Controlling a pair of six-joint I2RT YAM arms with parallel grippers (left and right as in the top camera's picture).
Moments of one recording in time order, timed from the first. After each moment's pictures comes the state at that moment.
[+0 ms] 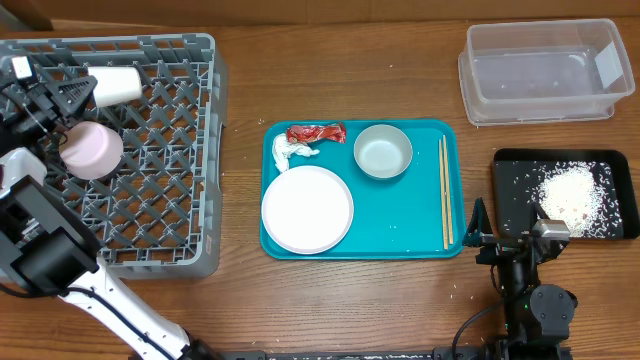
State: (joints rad) left arm 0.70 2.33 1.69 0.31 1.53 -0.83; right arm -0.03 0.01 0.02 -0.04 -0.02 0.17
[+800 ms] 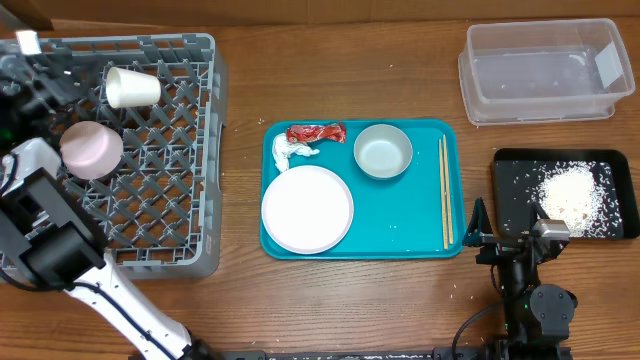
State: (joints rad) left arm 0.65 2.33 1.69 0.92 1.53 -1.08; right arm -0.03 0.01 0.02 -0.03 -0.02 0.17
